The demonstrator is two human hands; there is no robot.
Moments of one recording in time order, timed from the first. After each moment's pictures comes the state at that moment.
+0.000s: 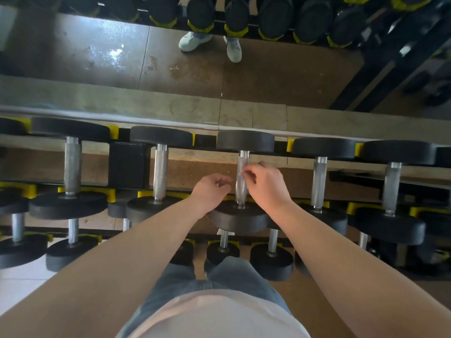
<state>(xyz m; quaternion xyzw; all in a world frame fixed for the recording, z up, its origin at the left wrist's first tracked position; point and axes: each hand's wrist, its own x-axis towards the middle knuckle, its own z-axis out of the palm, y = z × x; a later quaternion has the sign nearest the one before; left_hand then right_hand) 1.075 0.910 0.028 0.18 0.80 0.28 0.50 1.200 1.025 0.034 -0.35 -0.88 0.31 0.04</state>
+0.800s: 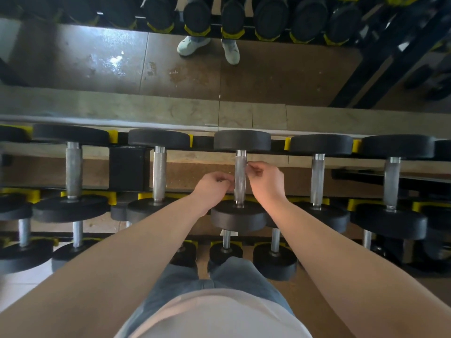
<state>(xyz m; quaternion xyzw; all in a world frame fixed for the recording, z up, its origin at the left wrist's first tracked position) 1.082 0.923 0.039 0.13 0.80 0.29 0.51 1.195 1.023 0.032 -0.53 -0.72 0.46 0.06</state>
